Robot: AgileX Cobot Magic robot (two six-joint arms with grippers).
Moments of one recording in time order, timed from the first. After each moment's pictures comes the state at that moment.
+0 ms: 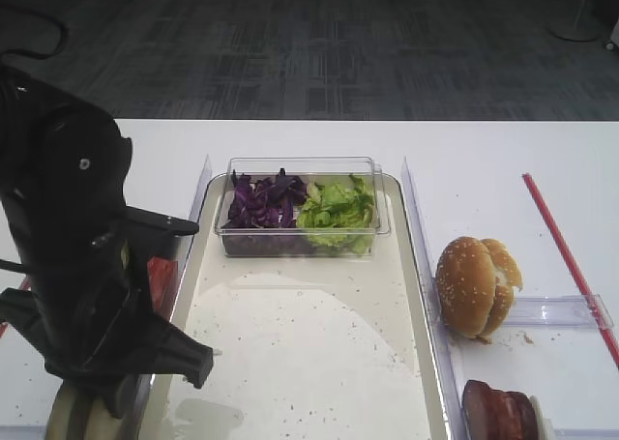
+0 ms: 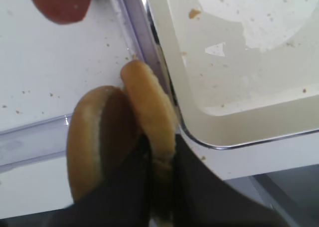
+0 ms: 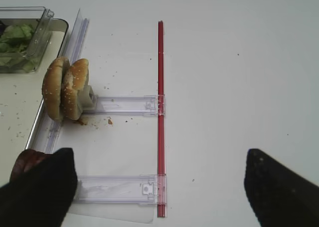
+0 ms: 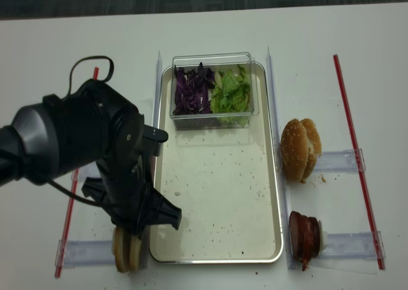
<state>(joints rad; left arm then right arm) -0.64 1.58 -0.90 0.01 1.05 -0.38 -0.04 -0.02 -0.48 0.06 1.14 -0.04</state>
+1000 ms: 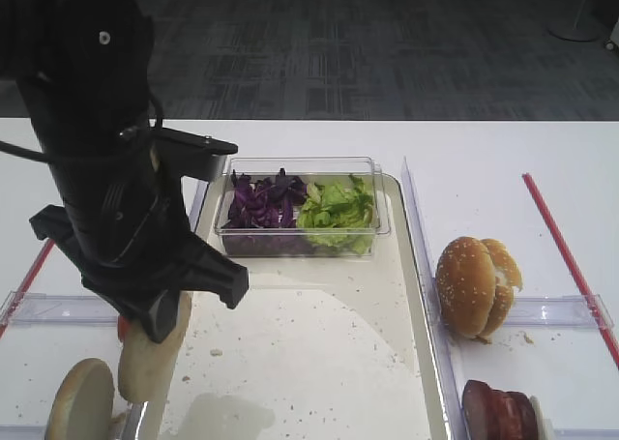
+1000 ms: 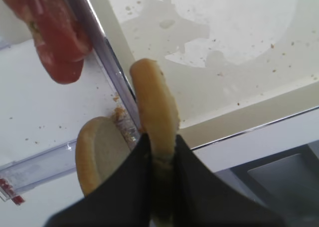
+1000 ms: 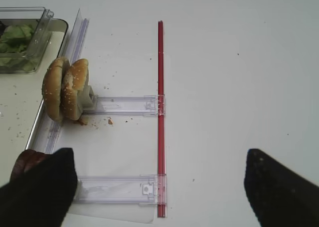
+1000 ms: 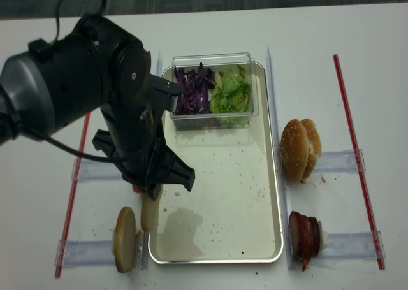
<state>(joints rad) -0.64 1.58 -1.14 -0.01 1.21 -0.28 -0.04 -0.02 -0.48 0.06 1.14 -0.04</state>
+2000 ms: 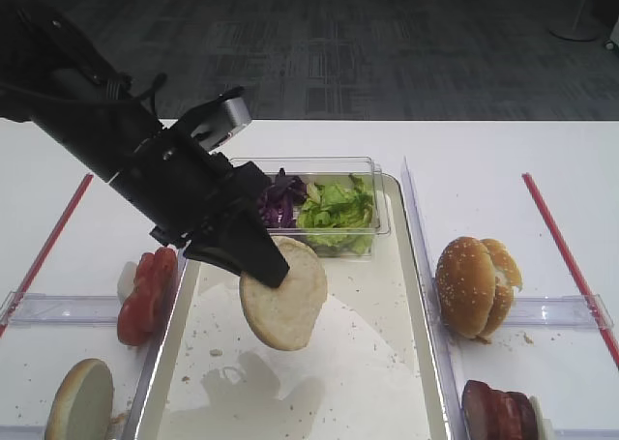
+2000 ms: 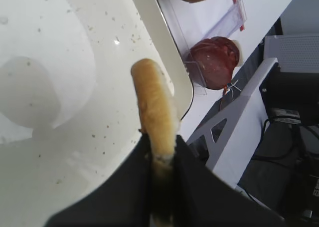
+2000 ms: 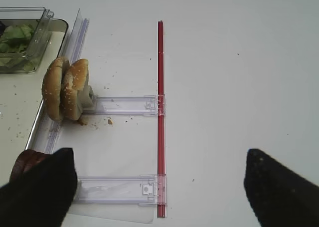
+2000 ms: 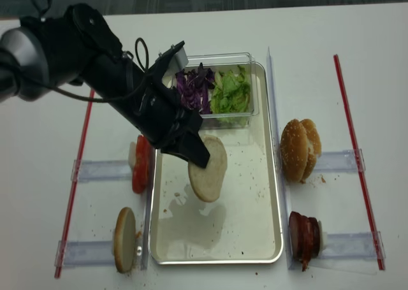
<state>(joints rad) -0.34 1.75 -1.14 -0.89 1.19 0.60 -0.04 -0.02 -0.48 0.06 1.14 -0.04</state>
